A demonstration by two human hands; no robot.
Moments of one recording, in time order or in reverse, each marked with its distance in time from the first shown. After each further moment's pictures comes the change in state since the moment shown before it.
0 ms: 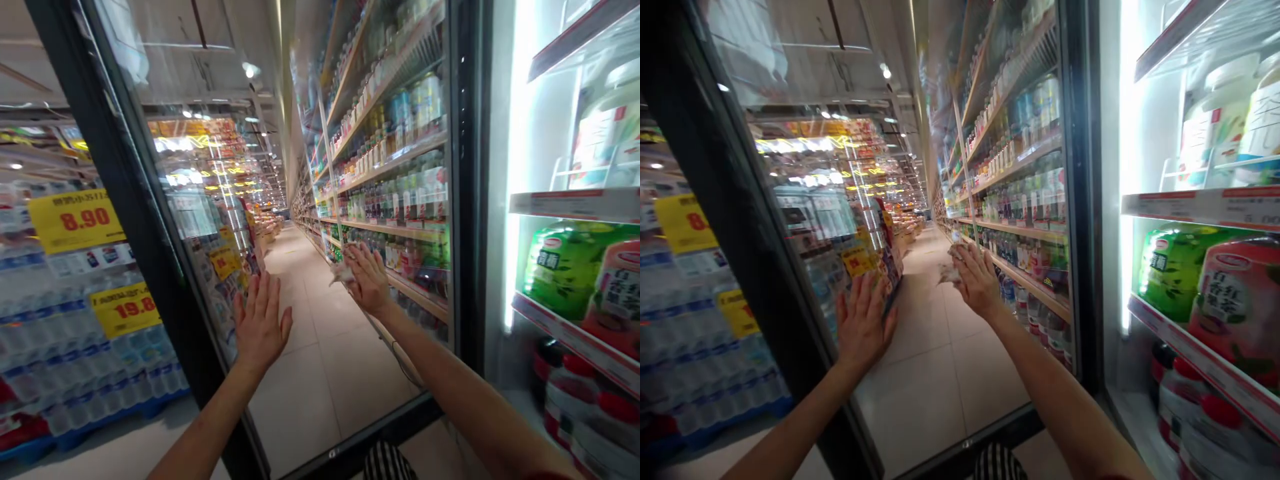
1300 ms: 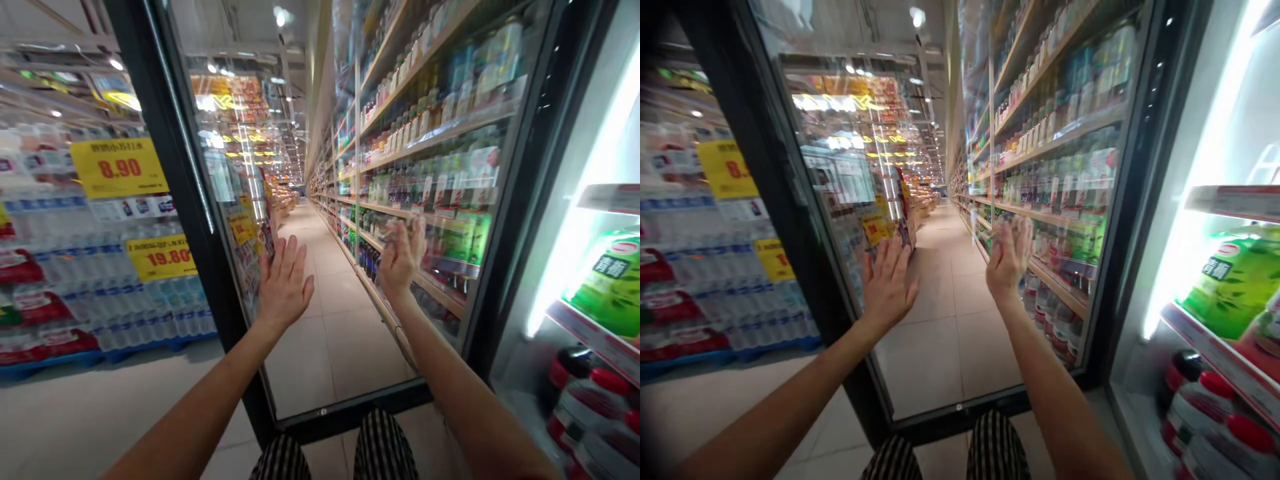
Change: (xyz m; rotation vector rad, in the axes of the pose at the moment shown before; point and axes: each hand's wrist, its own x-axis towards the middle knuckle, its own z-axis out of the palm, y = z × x) left_hand -0.002 -0.001 -0.004 0.007 -0.055 -0.019; right_hand 0.001 -0.016 0.012 0.011 0.257 0.424
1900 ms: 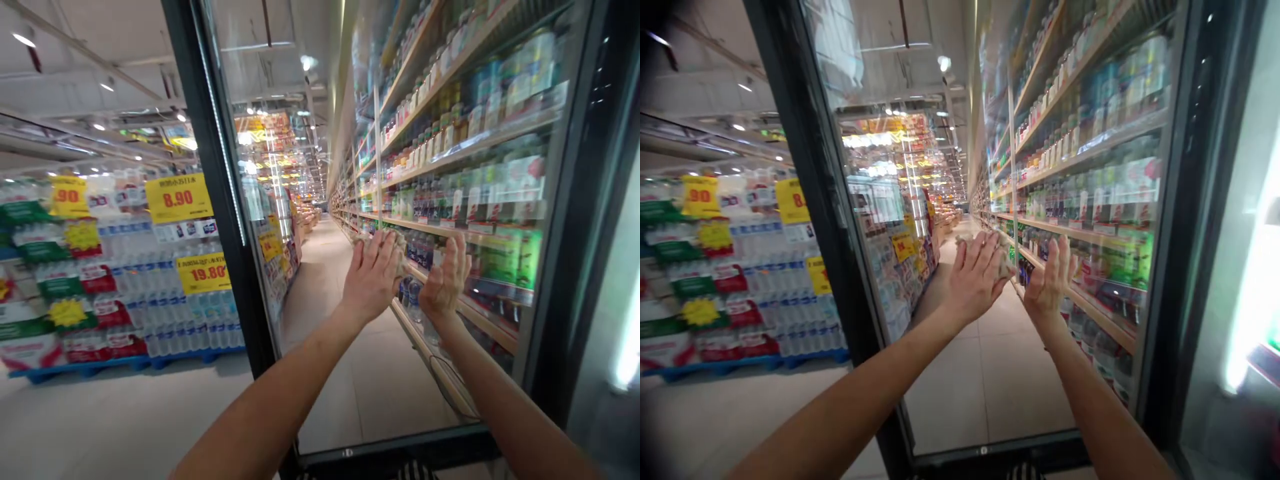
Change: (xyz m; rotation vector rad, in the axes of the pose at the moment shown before) left_hand 0.077 0.068 0.028 -0.016 0.020 0.244; right_hand 0.005 0.012 -0.005 0.091 0.009 -0.081
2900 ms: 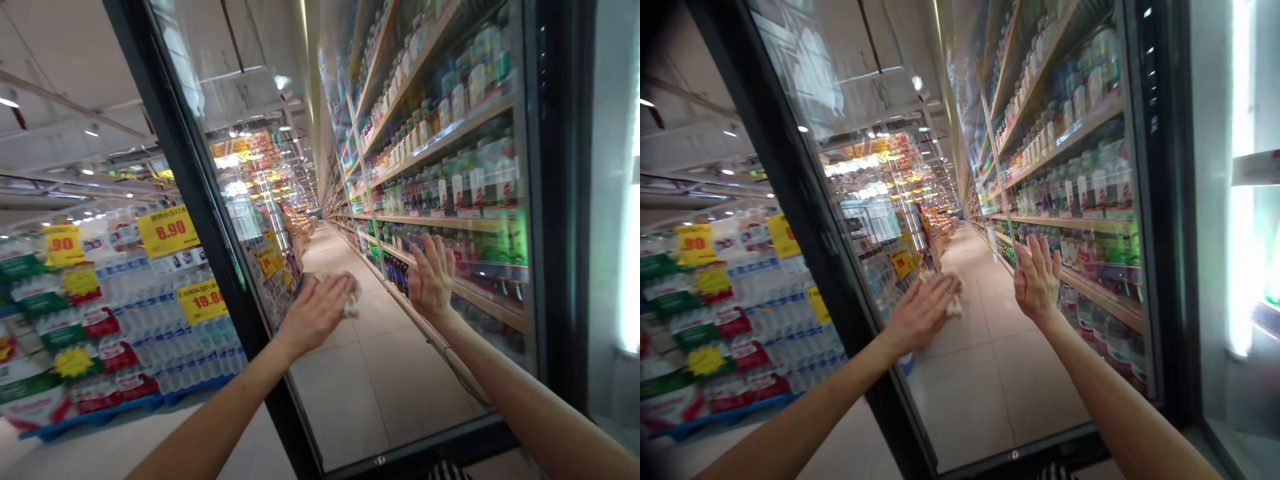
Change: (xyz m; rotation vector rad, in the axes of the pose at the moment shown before) left_hand -0.064 -0.080 -0.042 0.069 -0.096 0.405; right_hand -0.013 0.004 -0.001 -0.193 -0.131 -0.103
